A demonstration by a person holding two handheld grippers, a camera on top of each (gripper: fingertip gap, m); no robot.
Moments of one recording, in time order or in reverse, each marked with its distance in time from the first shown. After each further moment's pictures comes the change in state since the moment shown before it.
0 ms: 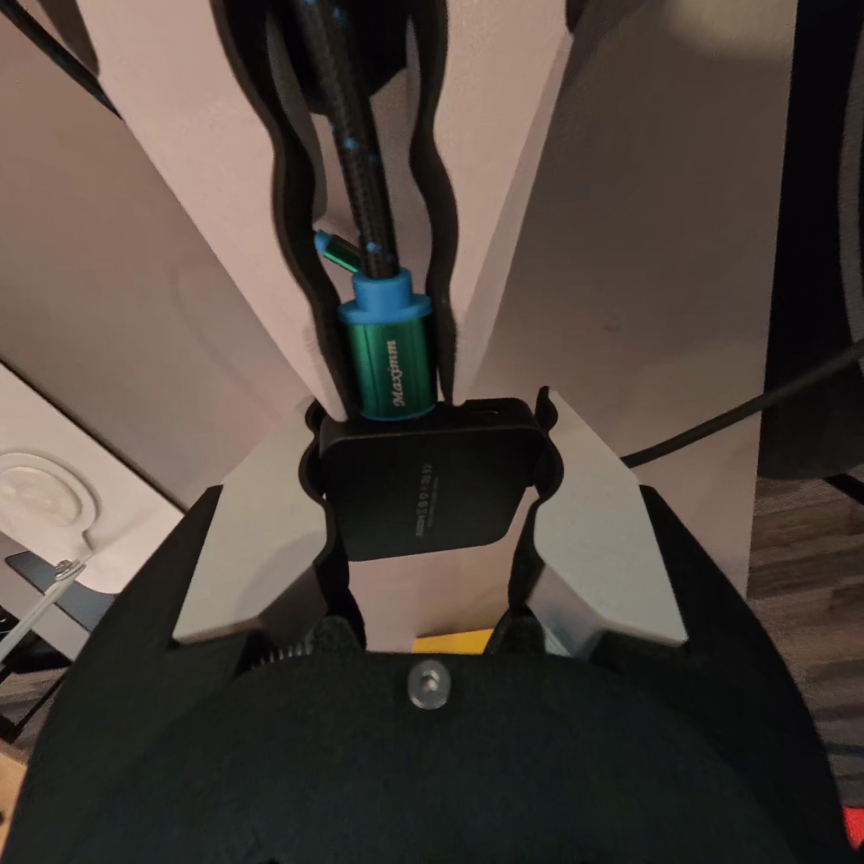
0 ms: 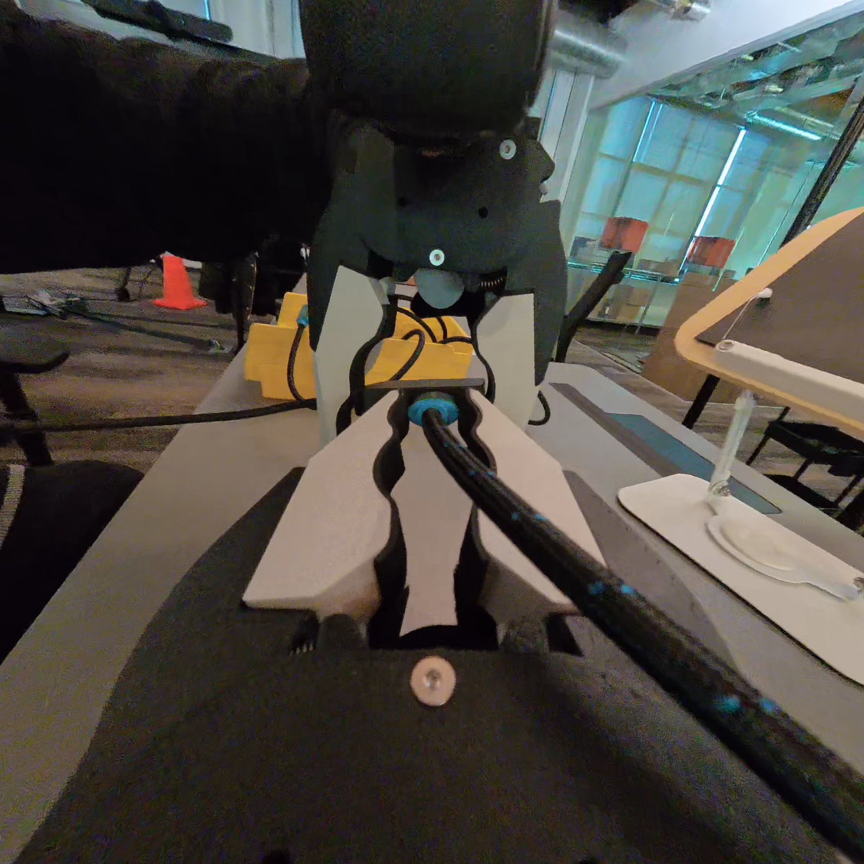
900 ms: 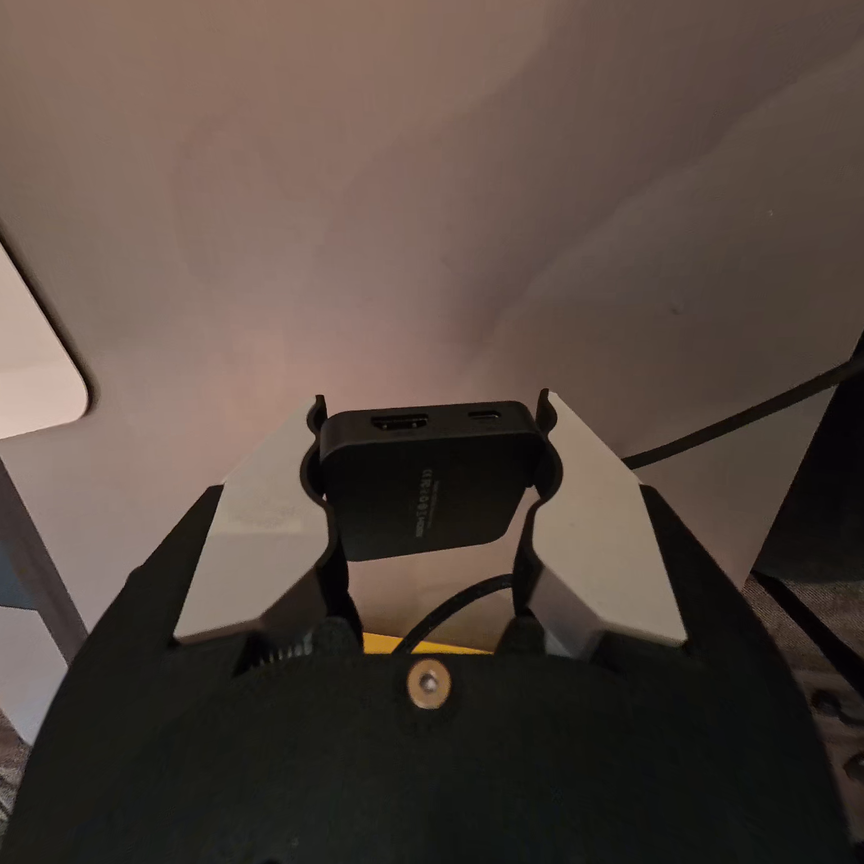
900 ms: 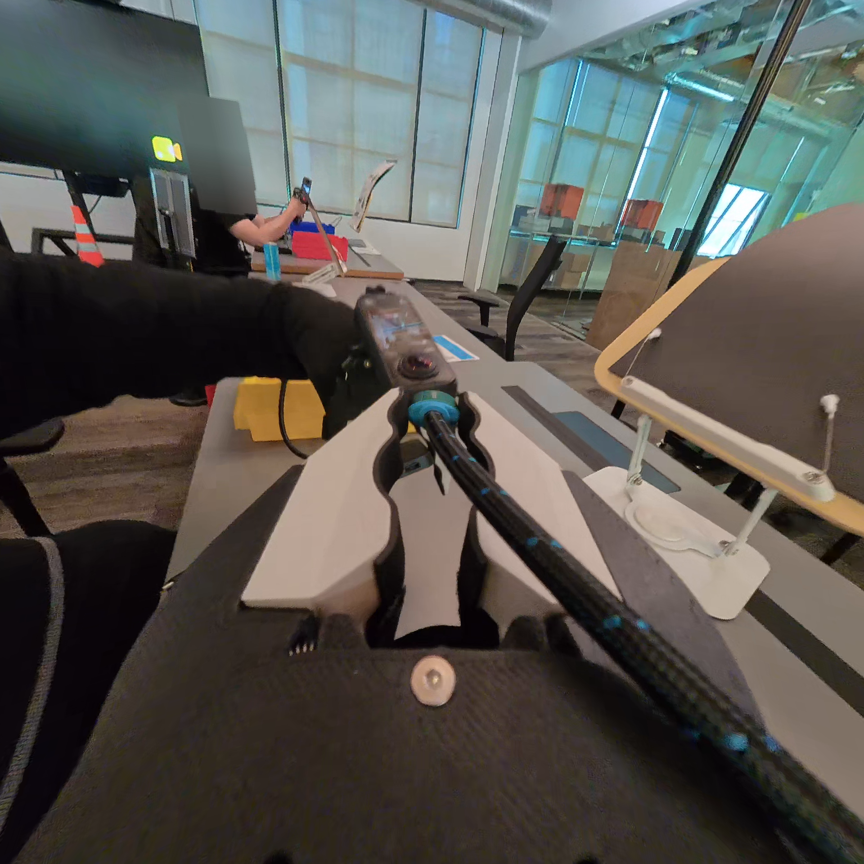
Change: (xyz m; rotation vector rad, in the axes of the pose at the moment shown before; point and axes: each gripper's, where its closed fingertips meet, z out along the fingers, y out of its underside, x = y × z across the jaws) left arm 0.007 0.066 0.024 0.059 -0.118 -0.326; right arm 0.006 -0.099 -0.032 -0.072 0.146 0.026
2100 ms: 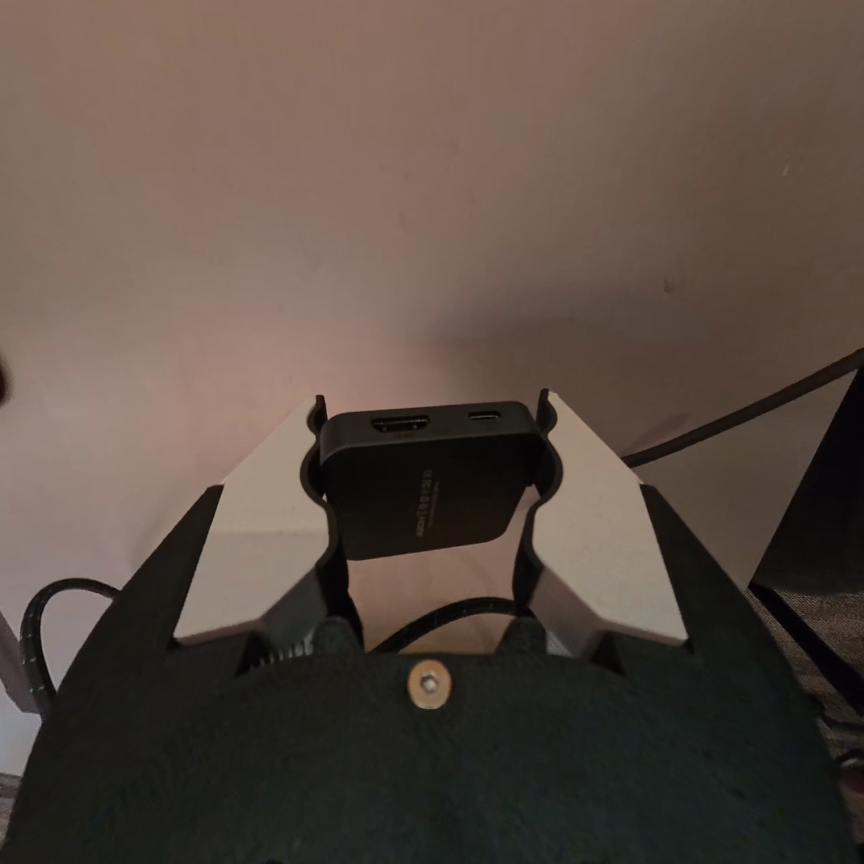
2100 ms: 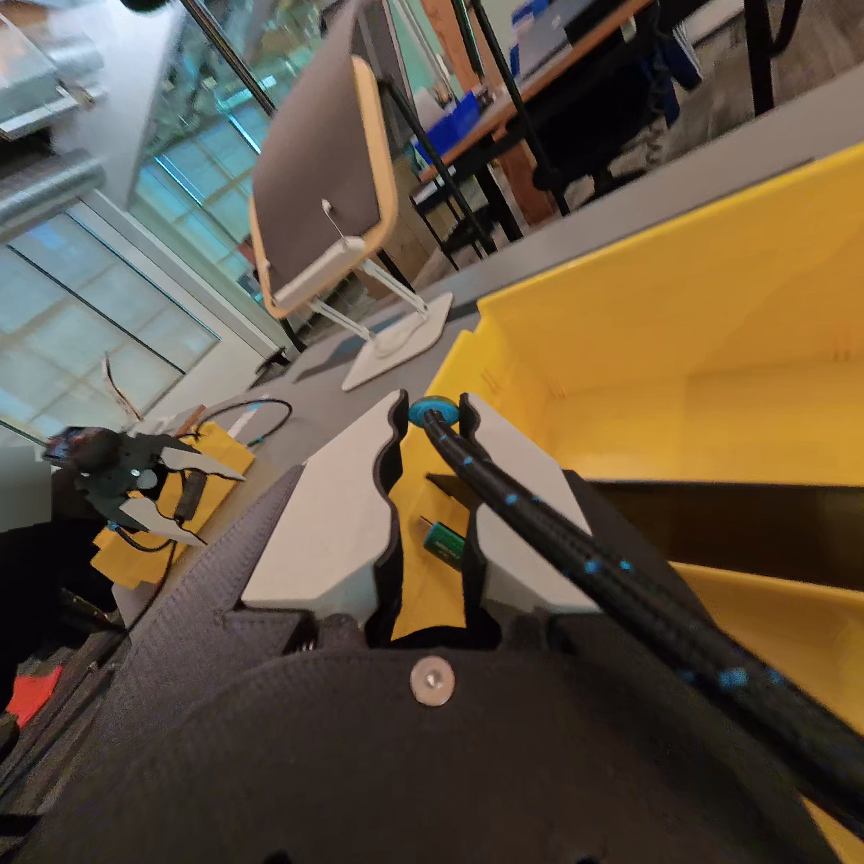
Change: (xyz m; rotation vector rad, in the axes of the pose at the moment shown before) left arm 0.021 0.016 0.024 -0.005 0.010 -0.019; right arm 0.147 0.142 -0.264 0.042 0.671 0.760
